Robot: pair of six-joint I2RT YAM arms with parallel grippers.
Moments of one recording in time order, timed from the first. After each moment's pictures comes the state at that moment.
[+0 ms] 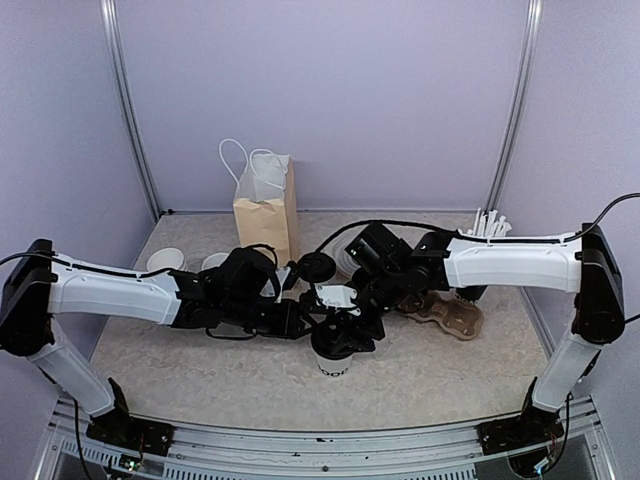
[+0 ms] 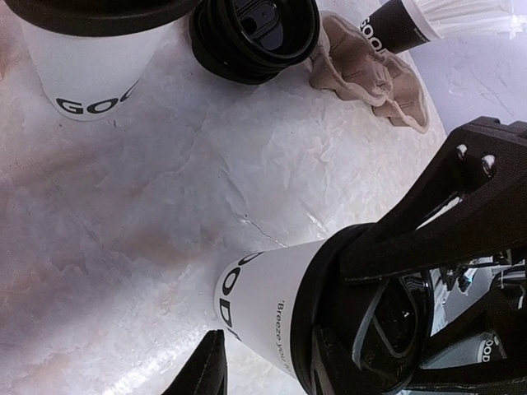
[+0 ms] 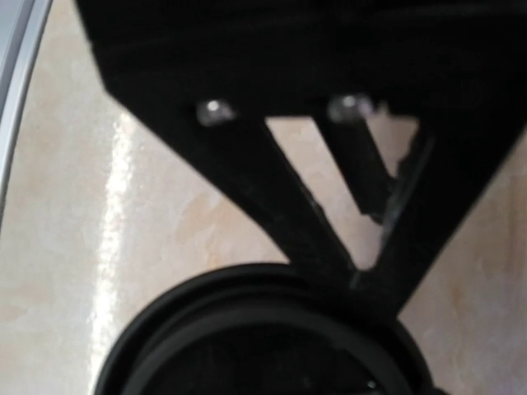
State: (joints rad) left arm -0.95 1.55 0.88 -0.04 0.18 -0.68; right arm 0.97 1.71 1.28 -0.56 -0.37 -0.60
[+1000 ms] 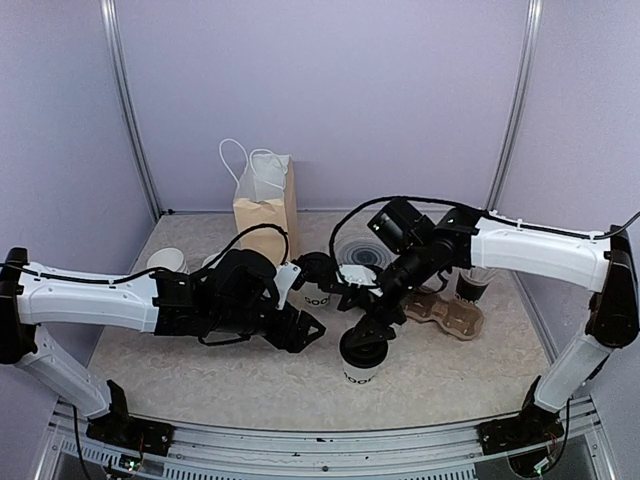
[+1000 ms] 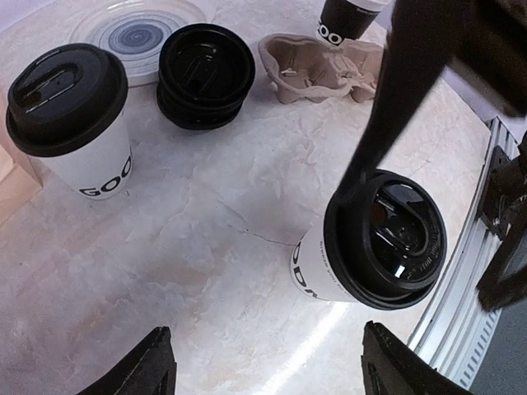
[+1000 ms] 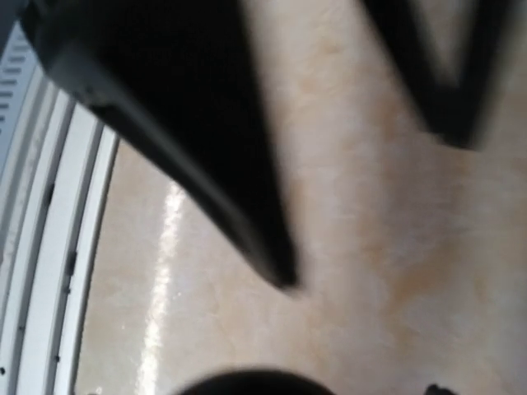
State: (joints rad) left arm -1.09 1.44 0.94 -0.18 -0.07 -0.38; right arm 0.91 1.64 1.34 -0.74 -0.52 -0.64
